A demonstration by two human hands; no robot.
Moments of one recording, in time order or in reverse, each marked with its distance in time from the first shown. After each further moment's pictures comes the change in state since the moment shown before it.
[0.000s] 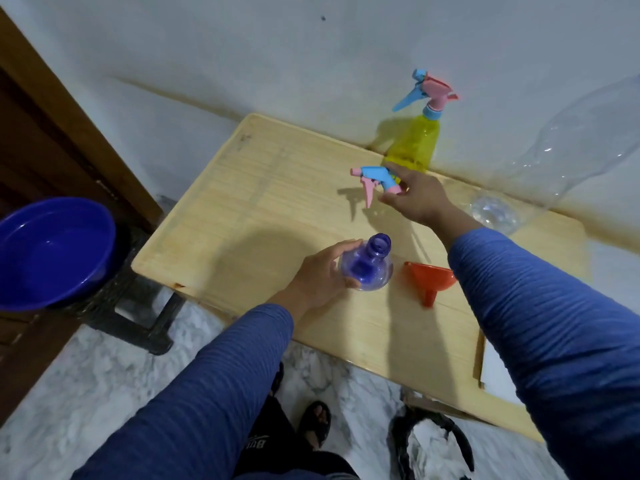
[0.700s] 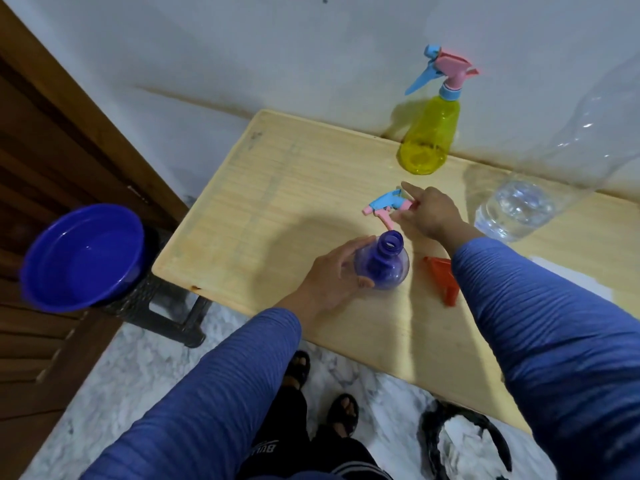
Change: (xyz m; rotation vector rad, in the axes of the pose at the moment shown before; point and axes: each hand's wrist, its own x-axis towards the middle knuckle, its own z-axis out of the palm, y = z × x) left_hand -0.004 0.006 0.002 -0.085 -0.017 0.010; right_hand 0.014 0.049 0.045 -0.059 -0.098 0.153
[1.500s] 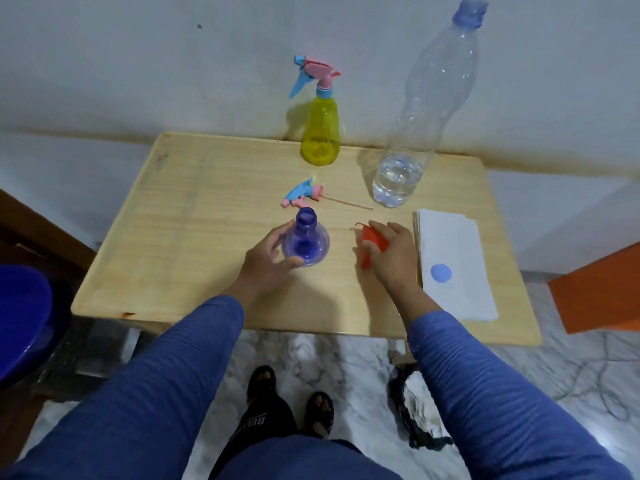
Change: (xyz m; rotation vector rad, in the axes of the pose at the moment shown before) left_hand -0.002 0.001 0.002 0.034 -0.026 -0.021; right_hand -0.166 0.037 0.034 0.478 0.461 0.286
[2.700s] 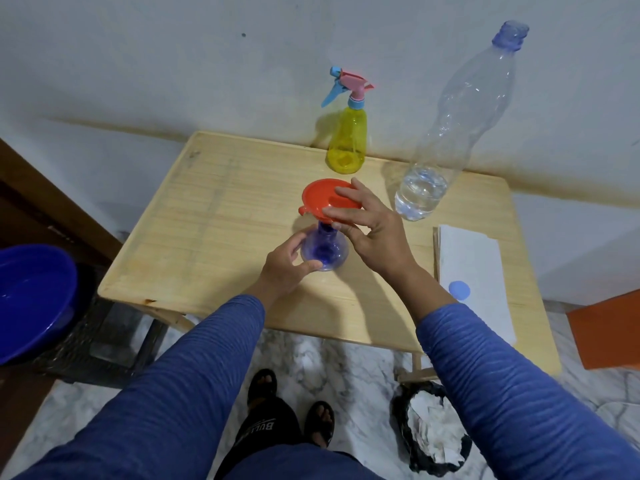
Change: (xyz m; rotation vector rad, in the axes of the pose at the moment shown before) left_hand -0.002 -0.004 0.003 -0.005 0.050 0.003; right_hand 0.000 -0.076 0.000 0.178 -0.161 -0.778
